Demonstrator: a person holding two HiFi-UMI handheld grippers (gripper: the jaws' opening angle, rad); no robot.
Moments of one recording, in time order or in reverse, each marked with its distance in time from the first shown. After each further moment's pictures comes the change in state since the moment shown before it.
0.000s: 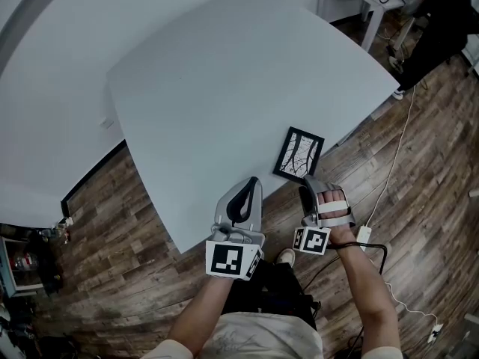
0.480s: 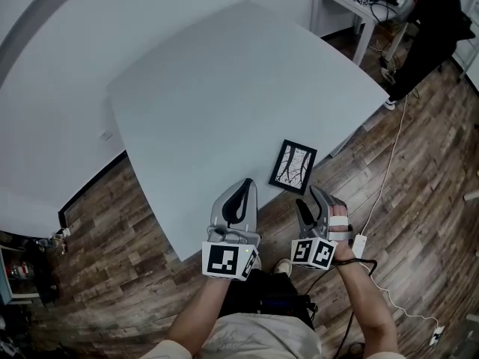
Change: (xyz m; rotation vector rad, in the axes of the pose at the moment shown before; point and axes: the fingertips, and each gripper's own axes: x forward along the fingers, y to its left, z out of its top) left arm 0.005 0.004 0.030 0.007 -0.052 -0.010; right arm -0.047 -0.054 0.004 0.402 -0.036 -0.018
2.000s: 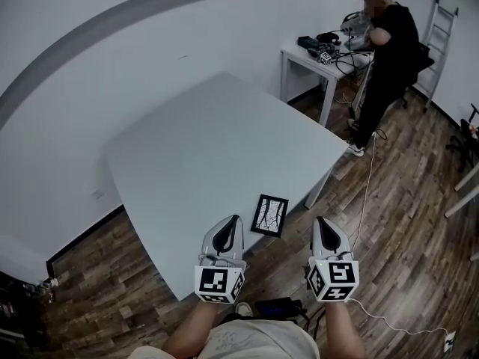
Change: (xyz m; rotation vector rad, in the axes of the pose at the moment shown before) left arm -0.002 -0.019 0.055 0.038 -0.005 -0.088; right arm -0.125 -0.167 0.032 1.043 -0.217 -0.224
